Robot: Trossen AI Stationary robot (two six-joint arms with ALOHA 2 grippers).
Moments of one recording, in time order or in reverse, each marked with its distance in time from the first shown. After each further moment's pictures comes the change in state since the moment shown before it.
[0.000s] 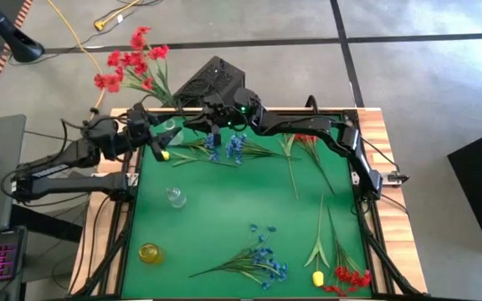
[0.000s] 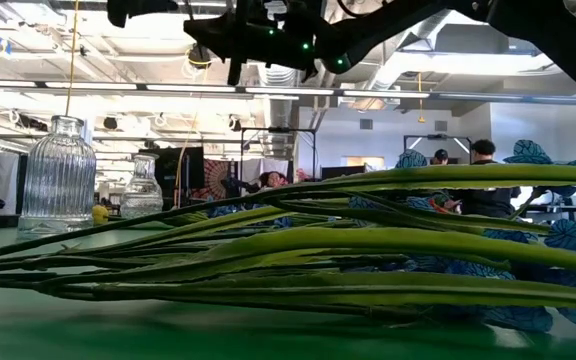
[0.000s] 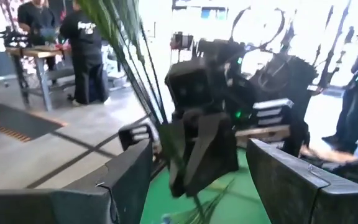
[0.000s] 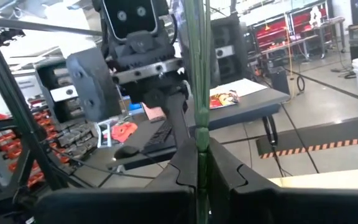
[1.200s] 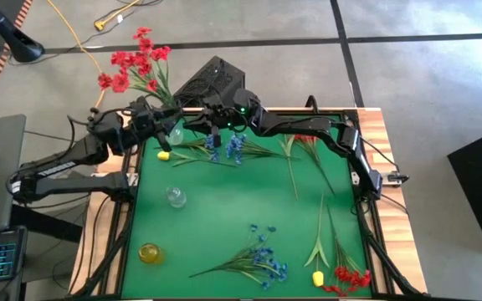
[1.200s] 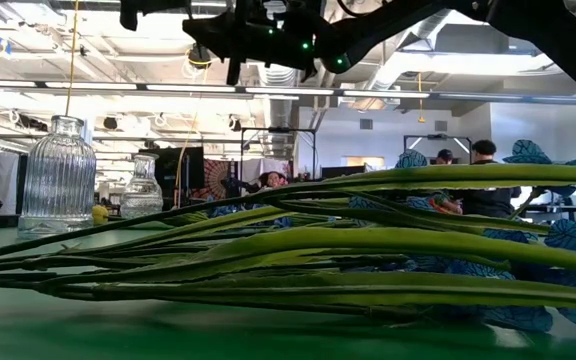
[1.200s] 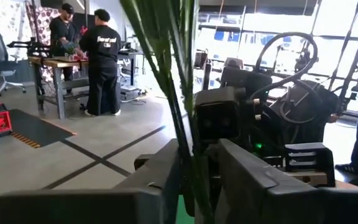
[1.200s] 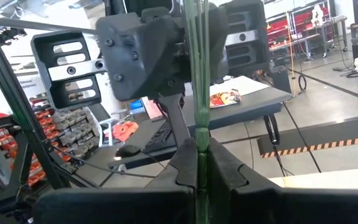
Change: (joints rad) left arm 0.064 0.079 0.000 0.134 -0.003 -0.030; right arm 0.006 0.000 0.000 -0.002 -0.001 -0.001
